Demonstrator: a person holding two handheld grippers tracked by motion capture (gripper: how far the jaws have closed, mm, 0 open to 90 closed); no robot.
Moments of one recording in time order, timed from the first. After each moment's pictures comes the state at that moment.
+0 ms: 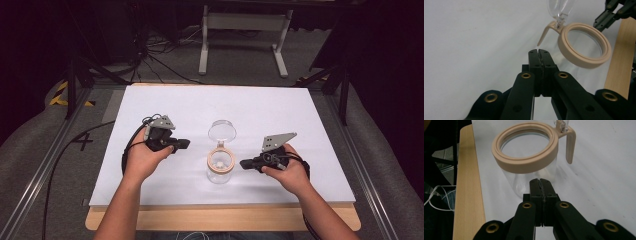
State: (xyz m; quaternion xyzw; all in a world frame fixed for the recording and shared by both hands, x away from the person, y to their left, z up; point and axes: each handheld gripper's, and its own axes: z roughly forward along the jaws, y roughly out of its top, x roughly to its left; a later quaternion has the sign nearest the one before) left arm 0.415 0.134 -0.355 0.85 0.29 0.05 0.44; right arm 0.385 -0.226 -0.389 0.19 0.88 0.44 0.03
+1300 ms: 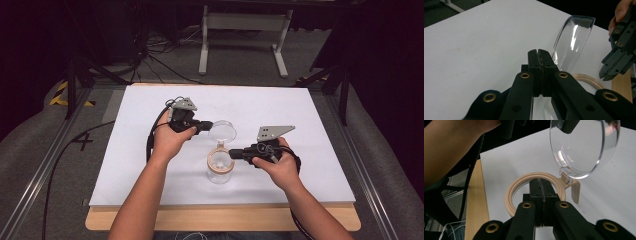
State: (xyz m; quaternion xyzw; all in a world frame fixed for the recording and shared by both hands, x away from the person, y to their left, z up) left arm 0.452 0.083 -0.340 0.83 0.25 0.04 0.49; right arm 0.388 -0.199 -0.365 0.21 0.83 0.51 0.03
